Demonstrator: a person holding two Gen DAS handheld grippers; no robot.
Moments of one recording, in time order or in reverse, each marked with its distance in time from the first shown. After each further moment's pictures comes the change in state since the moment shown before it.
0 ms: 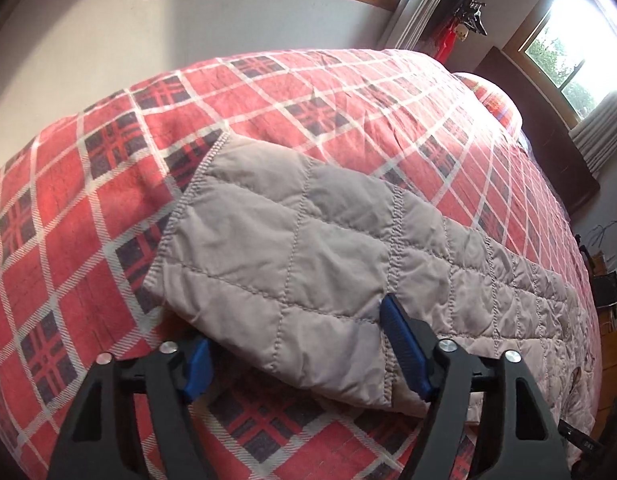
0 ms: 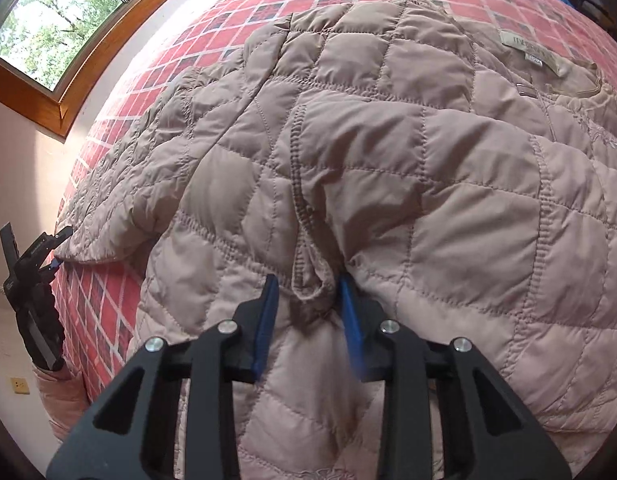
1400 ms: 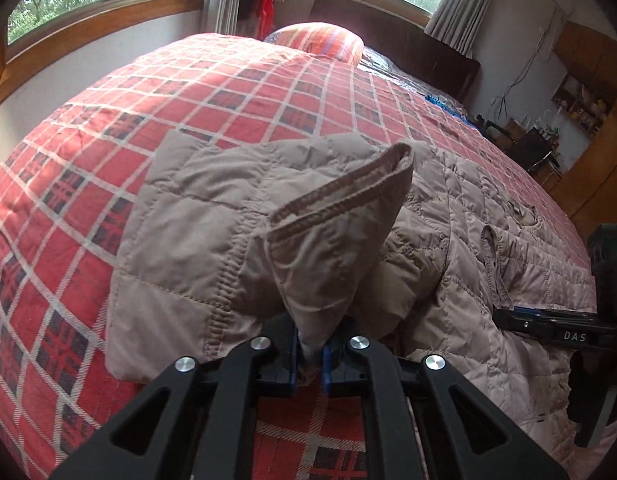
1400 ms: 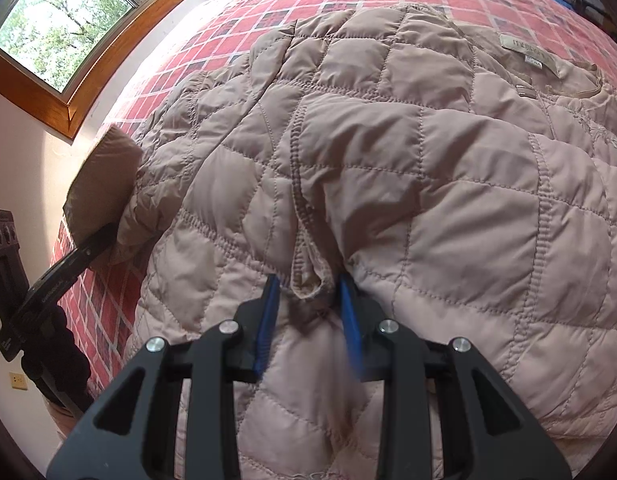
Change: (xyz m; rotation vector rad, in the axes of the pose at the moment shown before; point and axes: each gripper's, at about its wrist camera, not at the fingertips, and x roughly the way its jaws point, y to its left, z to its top) left arm -0.010 -0.205 -0.113 0.508 0.055 -0.305; right arm -0.002 -0.004 -0.006 -0.006 -0.039 0.021
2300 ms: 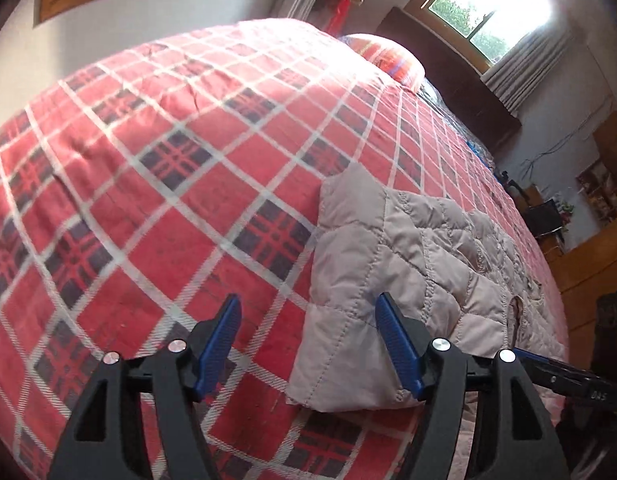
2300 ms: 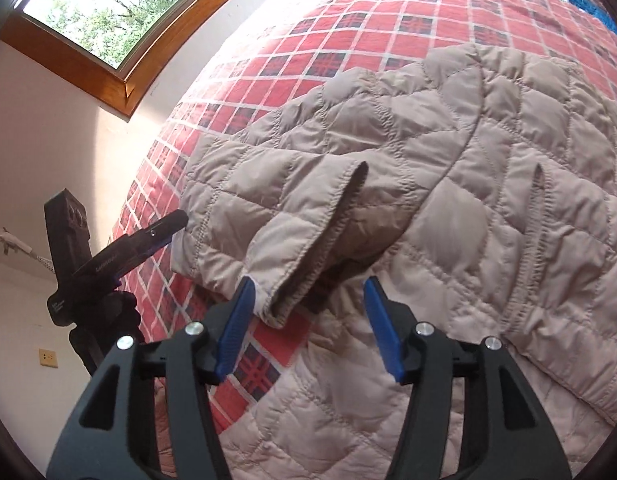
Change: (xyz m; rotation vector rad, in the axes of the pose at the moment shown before) left arm -0.033 0.123 0.013 -0.302 0.004 -0.077; right arm 0.012 0.128 0.029 -0.093 0.052 0.180
